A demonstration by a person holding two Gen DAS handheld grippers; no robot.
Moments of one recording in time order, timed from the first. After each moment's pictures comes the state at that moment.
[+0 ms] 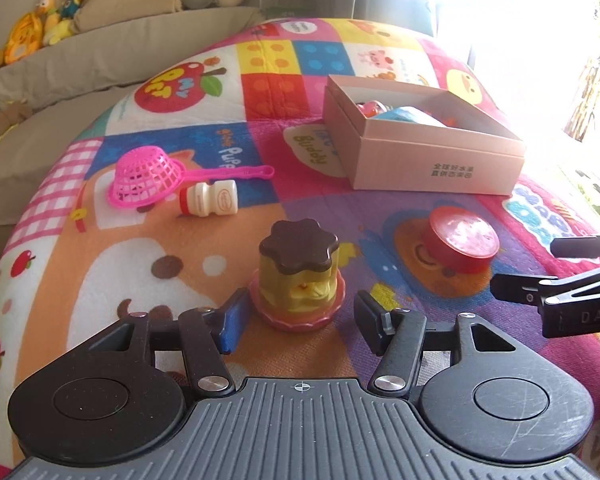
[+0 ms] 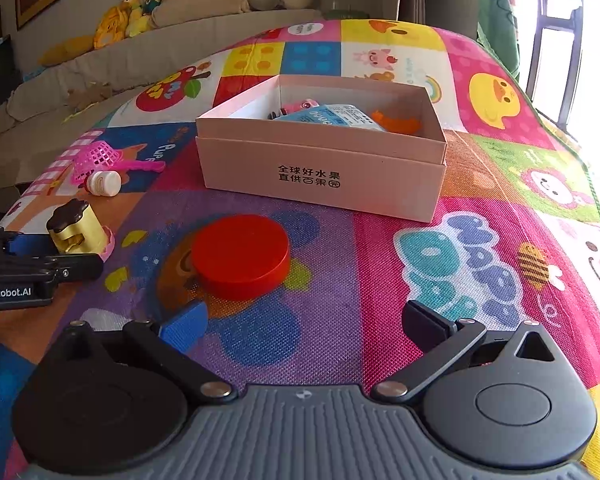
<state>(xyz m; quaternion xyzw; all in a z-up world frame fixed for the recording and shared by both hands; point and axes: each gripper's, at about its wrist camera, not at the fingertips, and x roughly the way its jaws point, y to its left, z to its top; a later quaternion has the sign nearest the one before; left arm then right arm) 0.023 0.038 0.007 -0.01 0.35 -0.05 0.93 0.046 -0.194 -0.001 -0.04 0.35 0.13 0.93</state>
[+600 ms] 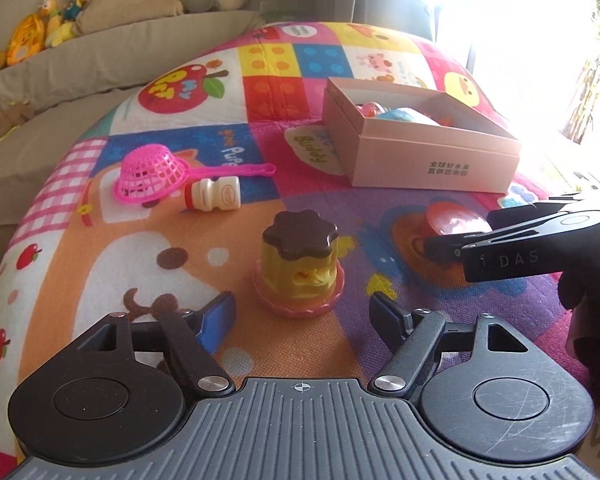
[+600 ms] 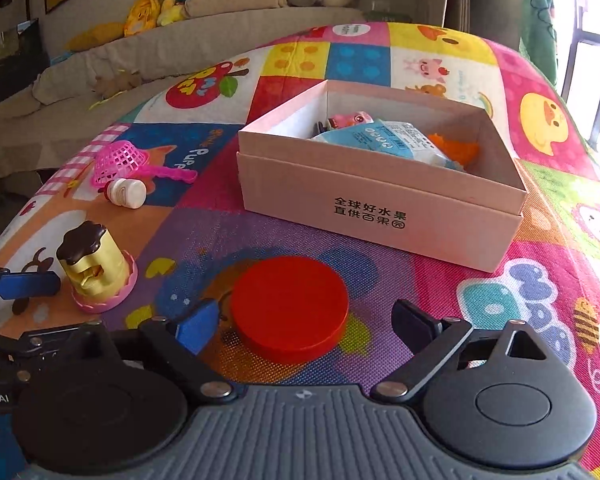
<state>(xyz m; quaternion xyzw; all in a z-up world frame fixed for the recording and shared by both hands) 0.016 0.037 0.009 0.00 0.34 -0.05 0.94 0.087 -0.157 0.001 -0.05 0.36 0.17 0.91</state>
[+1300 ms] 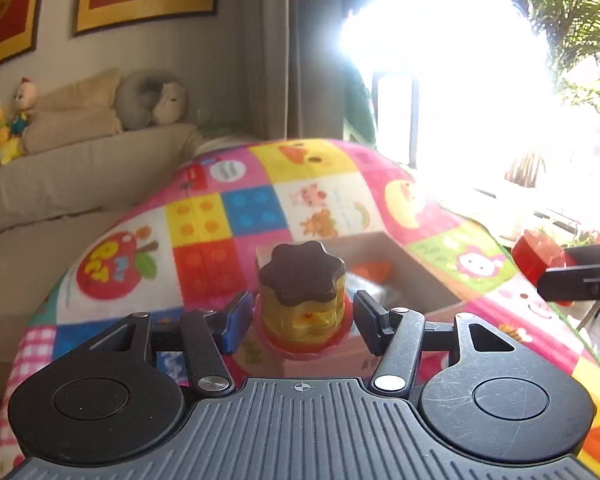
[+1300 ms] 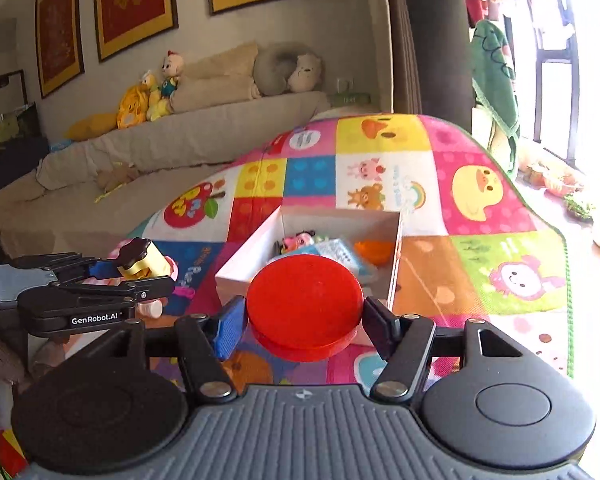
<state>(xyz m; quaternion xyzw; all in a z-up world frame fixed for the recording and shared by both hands) 0.086 -0.025 0.123 0.04 0.20 -0.13 0.97 0.029 -0.255 0.133 0.03 0.24 0.15 0.96</state>
